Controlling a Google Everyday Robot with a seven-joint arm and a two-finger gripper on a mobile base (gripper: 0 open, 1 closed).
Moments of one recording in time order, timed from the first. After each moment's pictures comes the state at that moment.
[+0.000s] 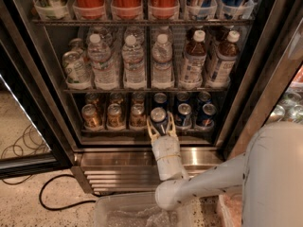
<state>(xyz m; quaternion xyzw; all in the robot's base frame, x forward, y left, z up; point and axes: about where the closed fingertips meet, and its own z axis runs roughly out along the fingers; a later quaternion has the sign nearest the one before) 0.632 -0.048 0.666 -0.11 0.57 -0.03 0.81</state>
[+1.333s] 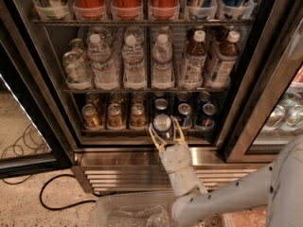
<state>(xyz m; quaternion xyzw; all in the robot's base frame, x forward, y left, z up) 0.564 -0.060 0.712 -0.15 0.50 0.02 0.85</state>
